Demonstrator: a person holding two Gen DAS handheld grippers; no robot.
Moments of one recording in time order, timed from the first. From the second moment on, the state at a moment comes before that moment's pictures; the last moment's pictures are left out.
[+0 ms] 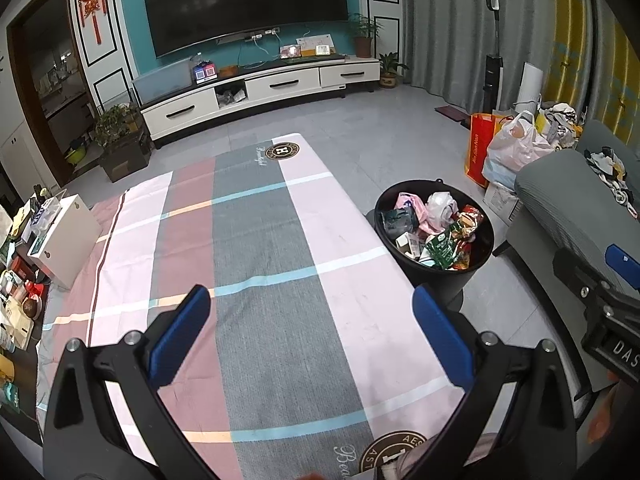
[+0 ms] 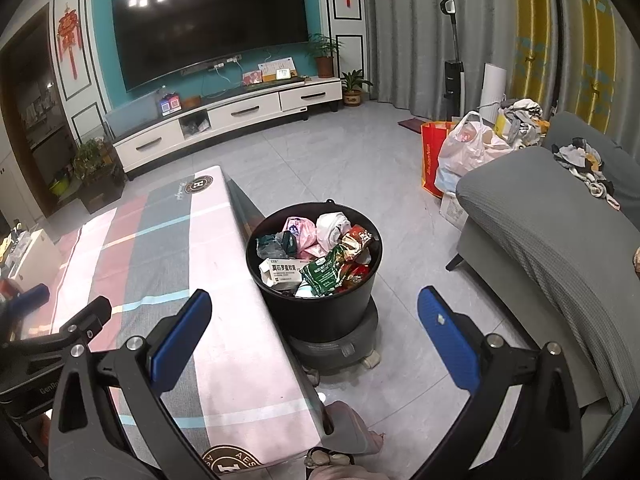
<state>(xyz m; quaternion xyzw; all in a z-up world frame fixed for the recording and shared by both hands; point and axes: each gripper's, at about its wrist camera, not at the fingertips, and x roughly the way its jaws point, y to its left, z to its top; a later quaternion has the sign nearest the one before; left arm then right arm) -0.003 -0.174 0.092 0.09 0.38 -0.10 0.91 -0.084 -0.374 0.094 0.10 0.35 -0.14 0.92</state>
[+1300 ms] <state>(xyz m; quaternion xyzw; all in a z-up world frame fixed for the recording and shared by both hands) -0.002 -0.177 0.091 0.08 0.39 -0.11 0.91 -0.082 -0.377 0.090 0.10 0.35 -0.14 0.92</state>
